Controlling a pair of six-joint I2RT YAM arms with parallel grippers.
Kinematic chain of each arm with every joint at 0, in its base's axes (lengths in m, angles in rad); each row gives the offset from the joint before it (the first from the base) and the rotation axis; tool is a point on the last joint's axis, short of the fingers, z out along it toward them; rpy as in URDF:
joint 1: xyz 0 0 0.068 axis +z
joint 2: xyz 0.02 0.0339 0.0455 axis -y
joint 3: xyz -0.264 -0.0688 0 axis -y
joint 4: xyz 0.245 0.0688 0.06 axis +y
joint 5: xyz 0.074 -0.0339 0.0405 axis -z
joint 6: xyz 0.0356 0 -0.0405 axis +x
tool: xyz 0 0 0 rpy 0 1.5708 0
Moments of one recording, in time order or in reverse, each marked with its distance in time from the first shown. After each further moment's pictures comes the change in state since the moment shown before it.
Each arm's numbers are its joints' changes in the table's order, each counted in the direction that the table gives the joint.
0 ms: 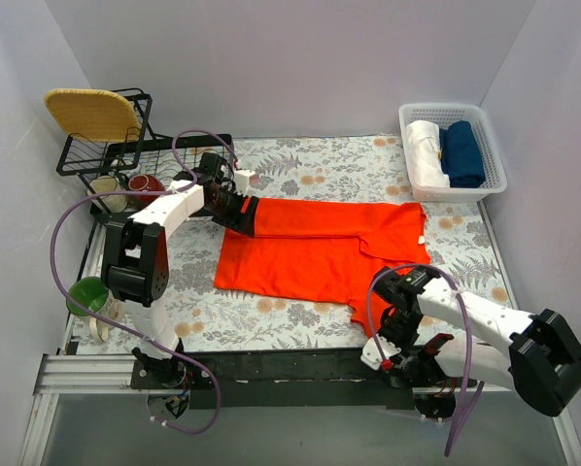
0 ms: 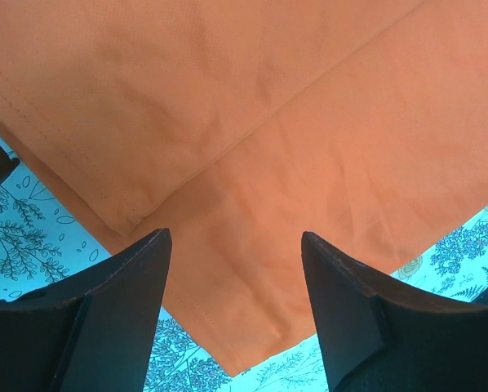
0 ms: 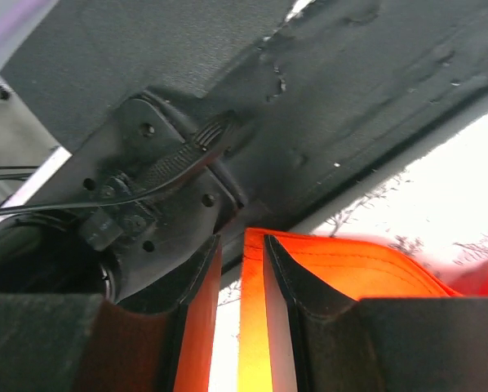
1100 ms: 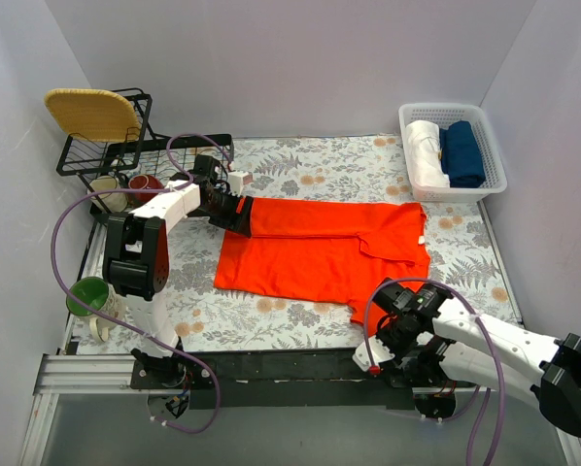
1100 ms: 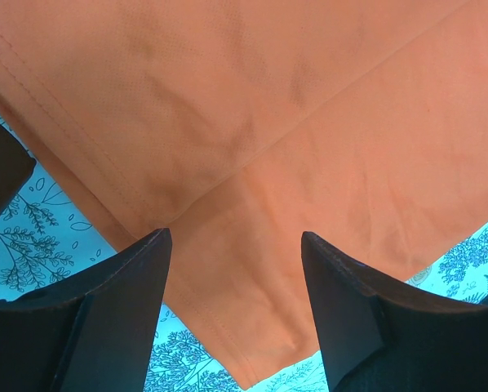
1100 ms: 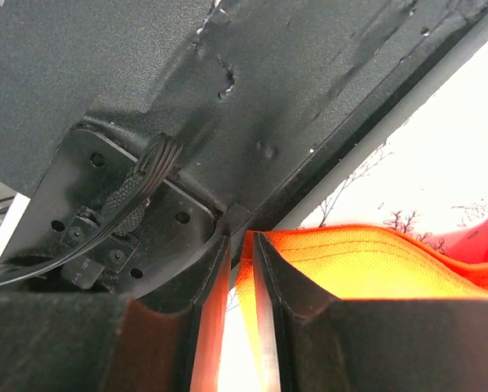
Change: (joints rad) left arm 0.049 -0.048 -0.010 -0.032 0.038 -0.004; right arm 0.128 0.164 -0.085 -0.160 0.090 0.378
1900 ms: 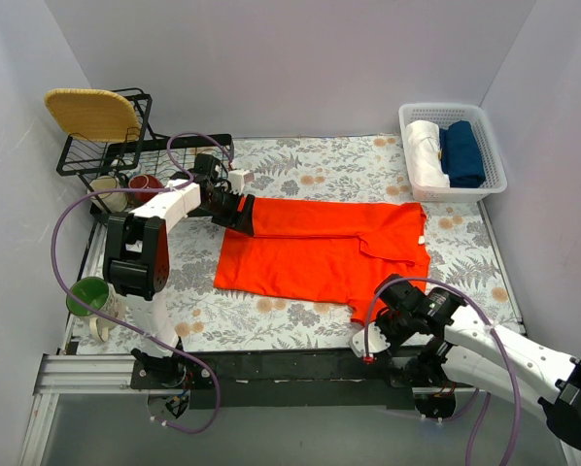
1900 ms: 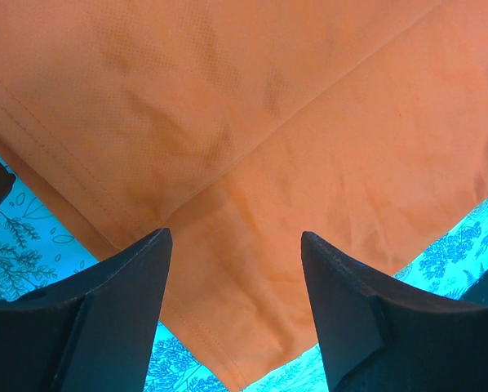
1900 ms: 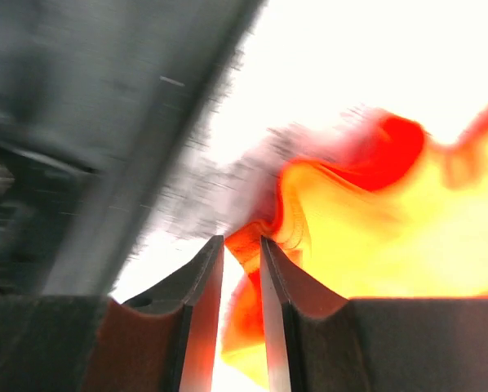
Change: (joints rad) left arm 0.001 -0.002 0.012 0.001 0.053 -0.008; right arm -0.003 0.129 -0.005 -0.075 0.129 0.088
